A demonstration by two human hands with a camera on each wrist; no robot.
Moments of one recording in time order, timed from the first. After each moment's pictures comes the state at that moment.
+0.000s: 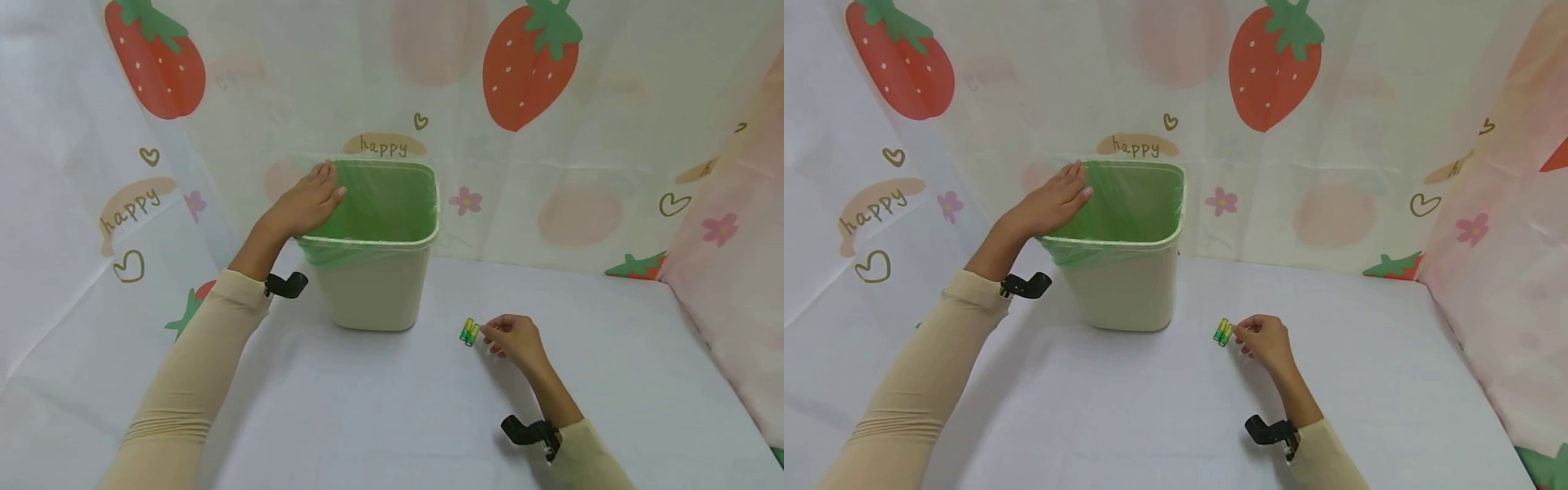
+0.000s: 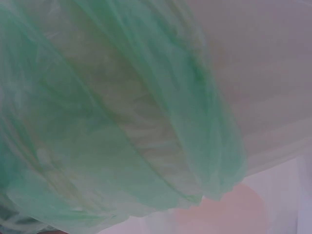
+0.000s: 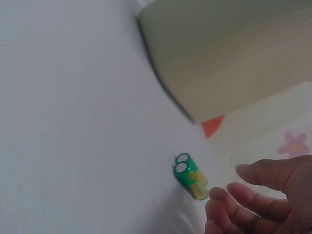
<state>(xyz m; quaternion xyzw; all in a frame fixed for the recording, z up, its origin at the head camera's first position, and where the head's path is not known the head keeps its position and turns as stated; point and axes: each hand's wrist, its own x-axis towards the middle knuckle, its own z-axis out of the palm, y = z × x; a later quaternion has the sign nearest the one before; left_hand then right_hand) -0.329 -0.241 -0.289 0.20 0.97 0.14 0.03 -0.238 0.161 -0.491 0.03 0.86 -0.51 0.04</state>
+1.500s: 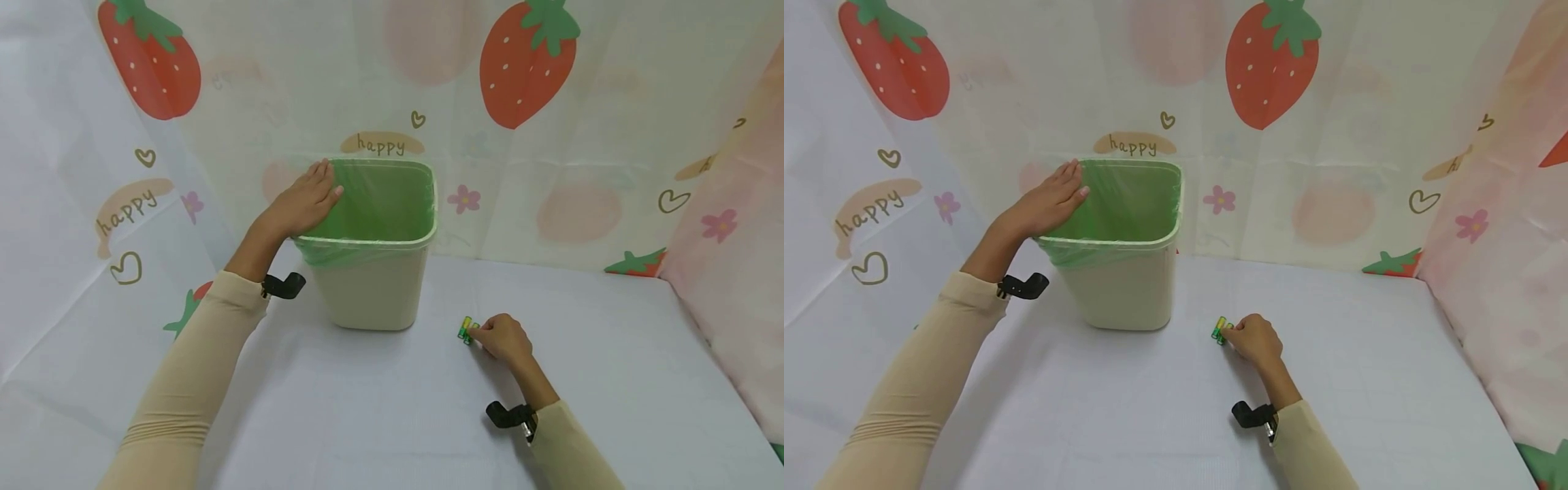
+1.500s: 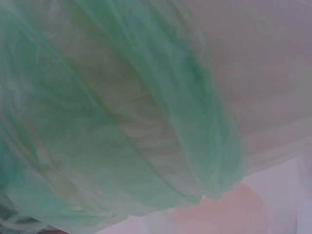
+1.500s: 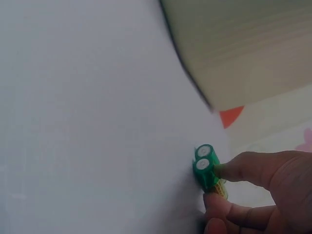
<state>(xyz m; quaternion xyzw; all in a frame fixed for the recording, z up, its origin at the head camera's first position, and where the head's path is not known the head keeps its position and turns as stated) -0.324 -0.239 -0.286 0.20 0.97 0.14 0.03 -0.251 0.147 -0.502 0.04 0.94 -0.33 0.08</state>
